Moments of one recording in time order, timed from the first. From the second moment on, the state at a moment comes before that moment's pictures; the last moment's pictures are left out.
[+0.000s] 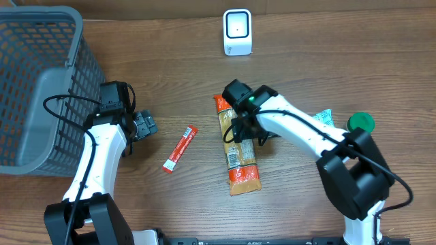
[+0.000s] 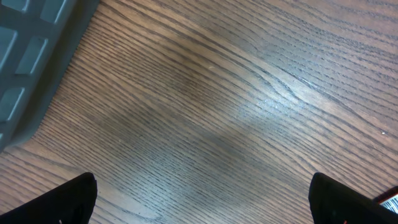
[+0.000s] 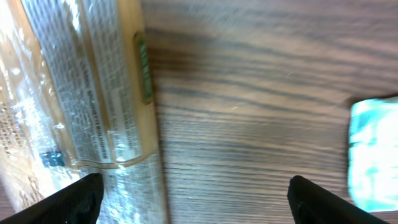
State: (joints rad) left arm 0.18 1.53 1.01 -0.73 -0.19 -0.30; right arm 0.69 2.03 1.52 -1.01 0.14 0.57
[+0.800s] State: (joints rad) left arm 0.18 1.53 1.01 -0.73 -0.19 -0.30; right arm 0.30 1.85 1.52 -1.10 -0.42 0.11
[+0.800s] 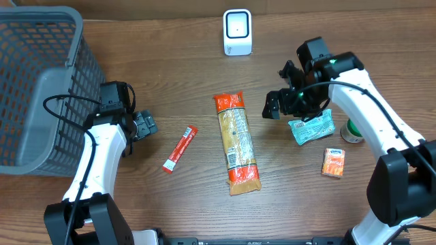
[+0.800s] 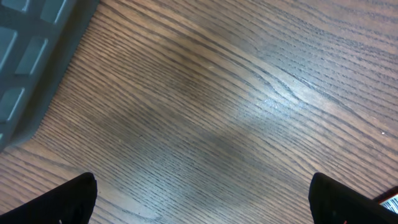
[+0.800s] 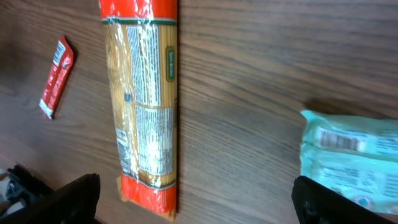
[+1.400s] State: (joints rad) left arm 0.18 1.53 1.01 -0.73 -0.19 -0.30; right arm 0.48 1.85 1.28 -0.91 -0.41 0.10
